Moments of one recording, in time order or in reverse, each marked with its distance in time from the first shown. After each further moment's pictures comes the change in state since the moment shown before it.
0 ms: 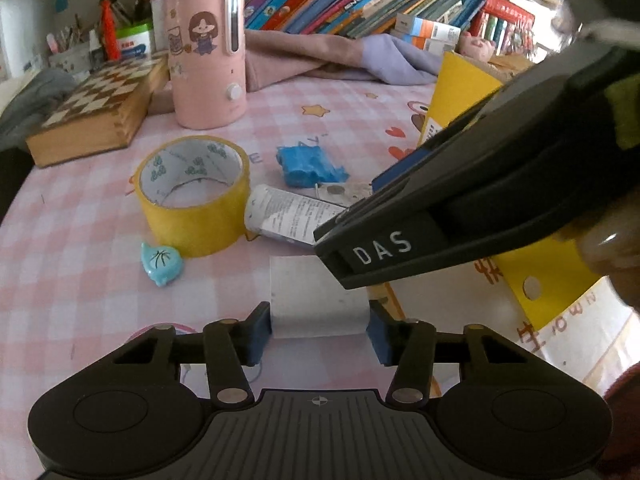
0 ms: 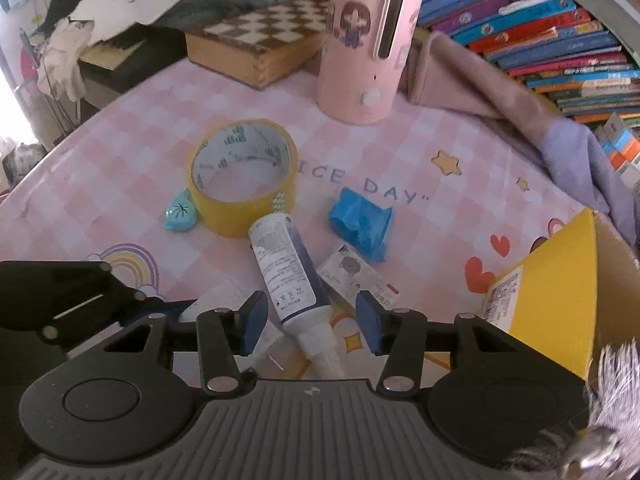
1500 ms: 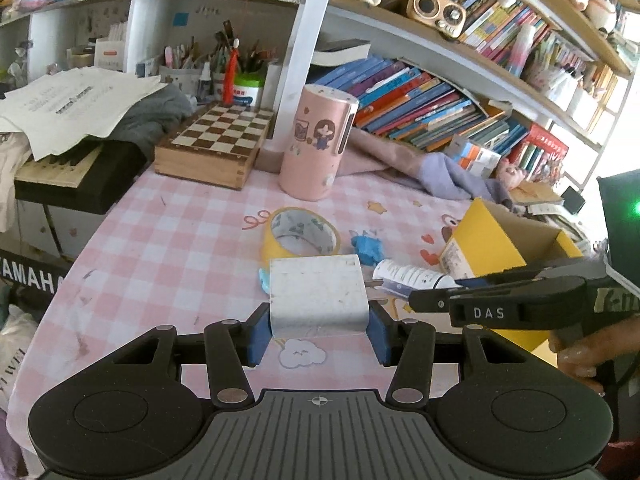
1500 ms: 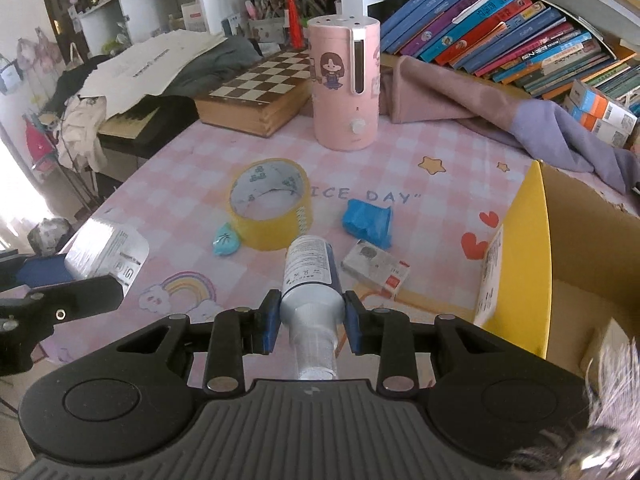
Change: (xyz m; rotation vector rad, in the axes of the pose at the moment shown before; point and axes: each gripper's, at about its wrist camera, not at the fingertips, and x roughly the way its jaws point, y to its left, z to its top) left arm -0.132 0.048 -0.017 -0.271 -0.217 0.042; right arm -0.070 0.003 -0.038 0.175 -0.159 0.074
